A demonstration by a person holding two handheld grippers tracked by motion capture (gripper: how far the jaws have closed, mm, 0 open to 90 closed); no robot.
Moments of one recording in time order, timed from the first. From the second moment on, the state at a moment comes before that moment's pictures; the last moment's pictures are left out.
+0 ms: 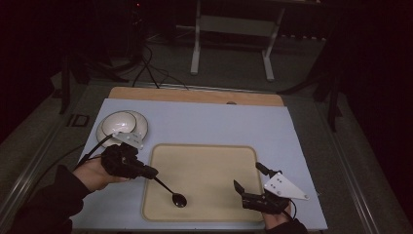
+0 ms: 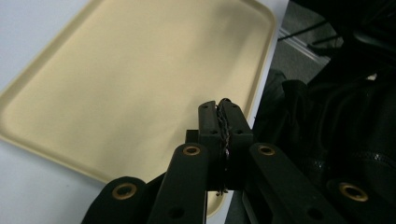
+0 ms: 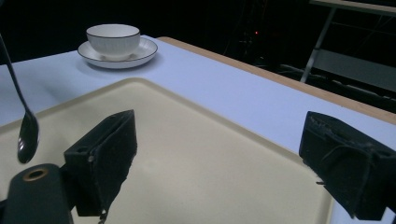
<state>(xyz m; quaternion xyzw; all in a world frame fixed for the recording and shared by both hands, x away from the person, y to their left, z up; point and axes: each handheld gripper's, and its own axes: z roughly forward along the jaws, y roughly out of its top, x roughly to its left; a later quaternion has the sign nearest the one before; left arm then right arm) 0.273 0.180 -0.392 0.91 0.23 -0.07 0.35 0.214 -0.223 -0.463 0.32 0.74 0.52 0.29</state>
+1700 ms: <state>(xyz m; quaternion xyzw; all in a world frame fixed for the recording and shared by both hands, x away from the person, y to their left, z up) 0.344 0.106 -0.459 0.88 0.28 -0.09 0.38 0.215 -0.225 -0.464 0.32 0.74 0.52 0.28</state>
